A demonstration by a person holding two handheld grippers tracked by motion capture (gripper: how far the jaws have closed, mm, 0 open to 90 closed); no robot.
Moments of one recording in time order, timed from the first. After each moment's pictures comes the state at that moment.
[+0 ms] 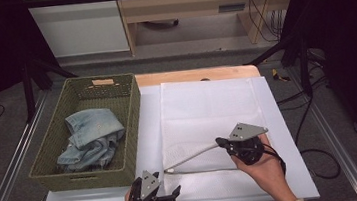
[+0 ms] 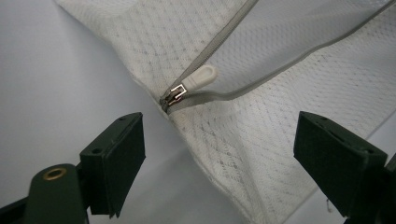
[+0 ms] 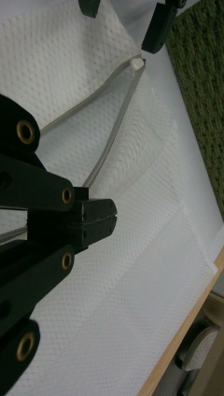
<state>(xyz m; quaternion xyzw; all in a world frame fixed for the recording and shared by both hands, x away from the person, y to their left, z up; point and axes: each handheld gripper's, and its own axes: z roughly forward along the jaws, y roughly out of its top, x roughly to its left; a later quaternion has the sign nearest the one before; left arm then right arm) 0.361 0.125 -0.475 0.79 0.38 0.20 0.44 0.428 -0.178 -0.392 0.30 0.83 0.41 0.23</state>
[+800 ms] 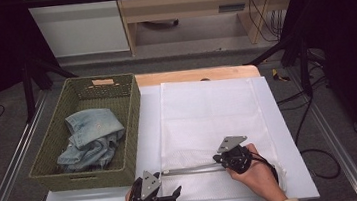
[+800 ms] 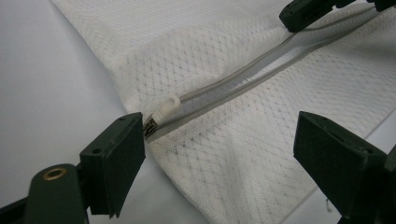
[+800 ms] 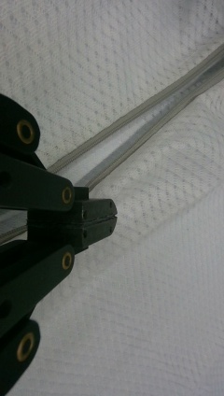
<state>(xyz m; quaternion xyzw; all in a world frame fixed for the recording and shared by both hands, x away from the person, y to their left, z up) 0.361 0.124 -0.475 0.79 0.38 0.19 0.44 0.439 -0.167 -0.458 0.30 0.89 0.32 0.15</state>
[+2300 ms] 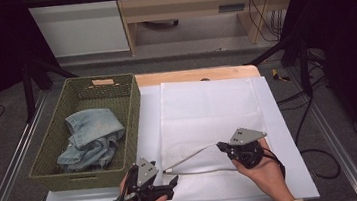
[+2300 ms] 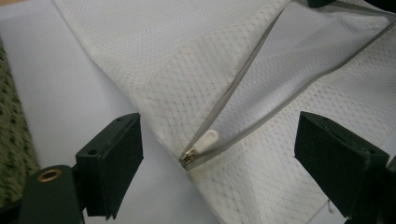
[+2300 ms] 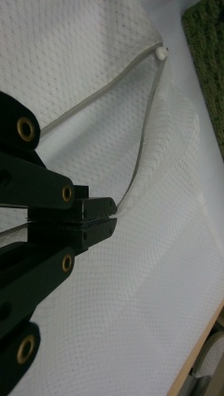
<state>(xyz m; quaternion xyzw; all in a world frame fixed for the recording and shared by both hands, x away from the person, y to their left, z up) 0.375 0.126 -0.423 0.80 0.37 0.21 0.42 0.429 -0.184 -0.416 0.30 0.84 0.40 0.22</state>
